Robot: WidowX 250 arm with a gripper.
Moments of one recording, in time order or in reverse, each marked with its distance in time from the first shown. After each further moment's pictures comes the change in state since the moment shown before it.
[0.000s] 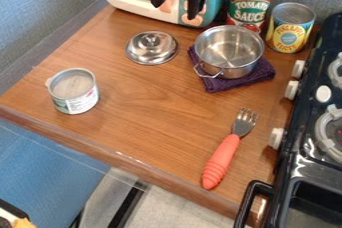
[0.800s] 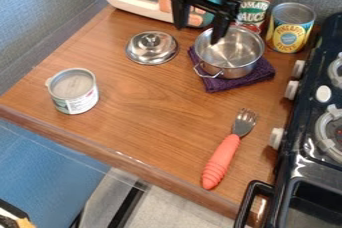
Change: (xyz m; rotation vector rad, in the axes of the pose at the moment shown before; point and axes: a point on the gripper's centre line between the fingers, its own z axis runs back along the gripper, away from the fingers) arm -0.018 -0.064 -0.009 -0.021 0.133 -0.112
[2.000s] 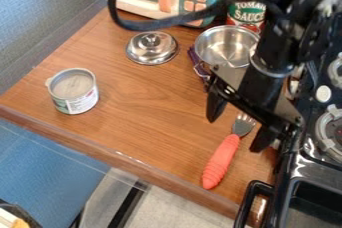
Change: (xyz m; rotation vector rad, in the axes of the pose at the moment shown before) arm -0.093 -0.105 -0.030 0.098 -0.039 -0.041
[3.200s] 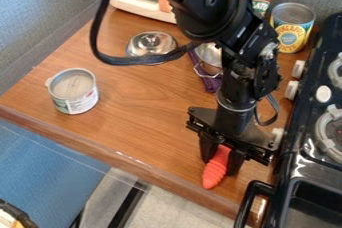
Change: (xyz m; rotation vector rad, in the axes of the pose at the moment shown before) arm -0.019 0.009 -0.052 -0.115 0.065 0.111
